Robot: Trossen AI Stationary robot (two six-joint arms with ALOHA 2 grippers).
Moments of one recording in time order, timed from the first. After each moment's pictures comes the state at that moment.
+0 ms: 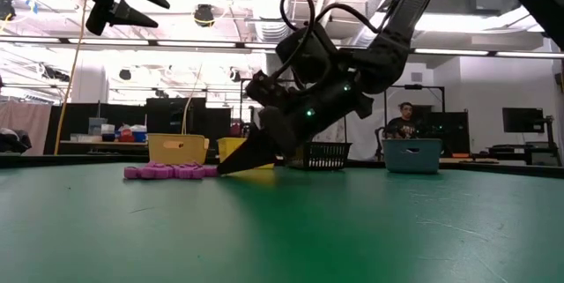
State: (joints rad) left arm 0.38 0.48 0.65 -0.30 -0.35 -0.50; right arm -0.07 2.10 1.10 0.53 -0.15 -0.05
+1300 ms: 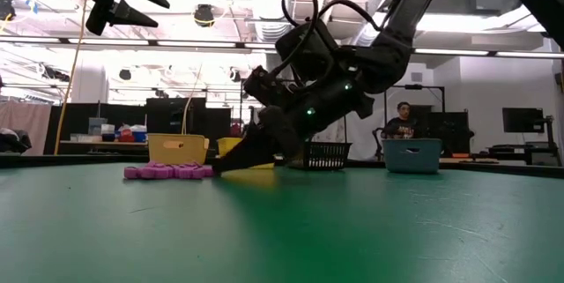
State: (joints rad) left arm 0.38 0.48 0.65 -0.30 -0.35 -0.50; right arm -0.05 2.10 1.10 0.54 -0.15 -0.10
